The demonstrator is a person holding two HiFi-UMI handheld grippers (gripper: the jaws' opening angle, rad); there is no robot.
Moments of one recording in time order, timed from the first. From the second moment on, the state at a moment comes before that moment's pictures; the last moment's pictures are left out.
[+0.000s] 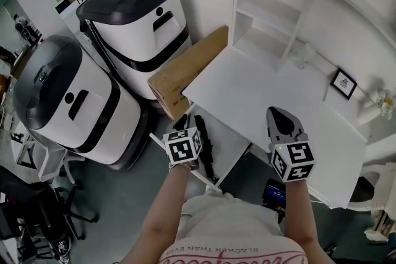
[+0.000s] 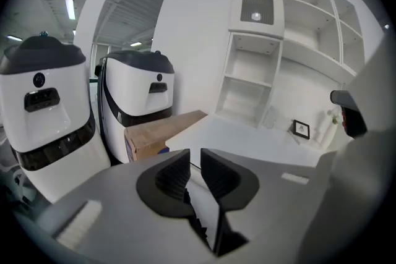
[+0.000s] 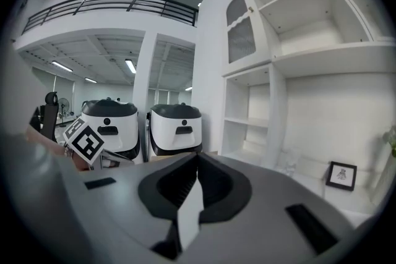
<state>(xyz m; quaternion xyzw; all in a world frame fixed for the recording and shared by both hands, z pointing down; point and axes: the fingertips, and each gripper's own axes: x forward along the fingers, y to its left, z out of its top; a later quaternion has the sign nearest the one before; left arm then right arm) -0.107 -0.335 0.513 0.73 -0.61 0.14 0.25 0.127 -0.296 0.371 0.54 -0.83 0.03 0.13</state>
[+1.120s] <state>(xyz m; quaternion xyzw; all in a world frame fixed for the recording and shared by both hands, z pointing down) -0.088 -0.314 0.288 0.83 -0.56 -0.01 -0.04 0.125 -0.274 0.279 0.55 -0.83 -0.09 0.04</state>
